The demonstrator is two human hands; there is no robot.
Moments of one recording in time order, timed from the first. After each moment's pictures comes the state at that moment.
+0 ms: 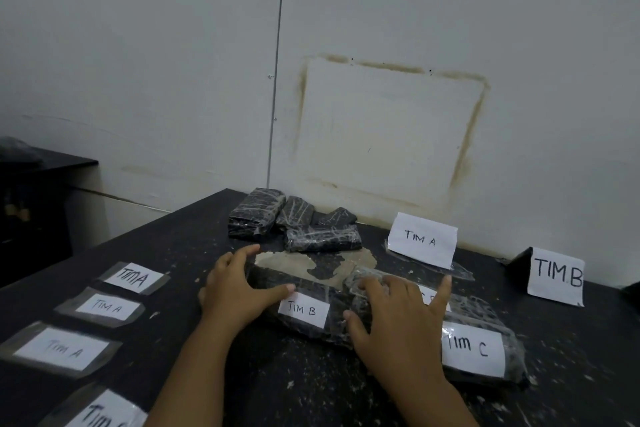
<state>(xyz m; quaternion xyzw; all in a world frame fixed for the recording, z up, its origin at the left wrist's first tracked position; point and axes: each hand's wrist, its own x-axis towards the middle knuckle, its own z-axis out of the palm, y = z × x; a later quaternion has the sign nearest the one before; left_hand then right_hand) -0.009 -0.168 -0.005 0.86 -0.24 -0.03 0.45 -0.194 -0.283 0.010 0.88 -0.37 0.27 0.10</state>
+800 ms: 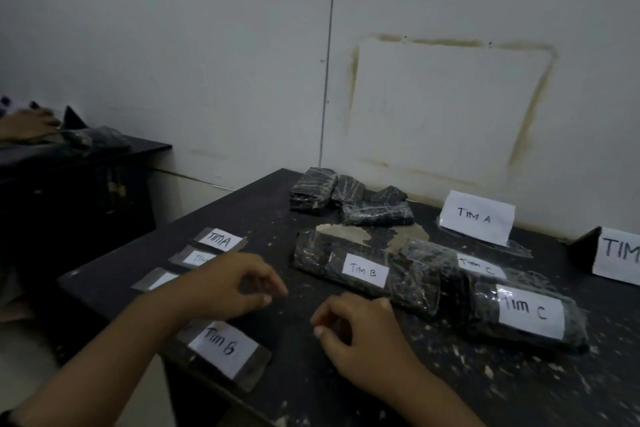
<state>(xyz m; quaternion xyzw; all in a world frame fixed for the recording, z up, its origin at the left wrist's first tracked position) -0.010 -0.025 0.039 0.81 -0.52 -0.13 0.22 -0.181 -0.184 -0.003 0.95 -0.07 0.22 -0.22</state>
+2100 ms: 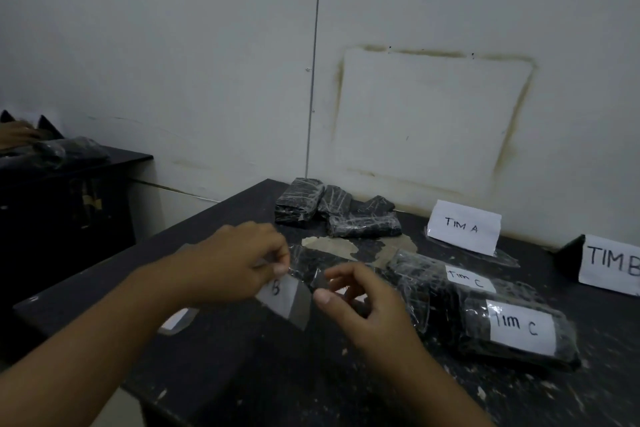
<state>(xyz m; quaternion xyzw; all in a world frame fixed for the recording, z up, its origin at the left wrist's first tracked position) -0.023 -0.059 0.092 0.81 -0.58 -0.02 0.12 -0.178 -0.200 0.027 0.83 -0.11 0.31 -0.45</state>
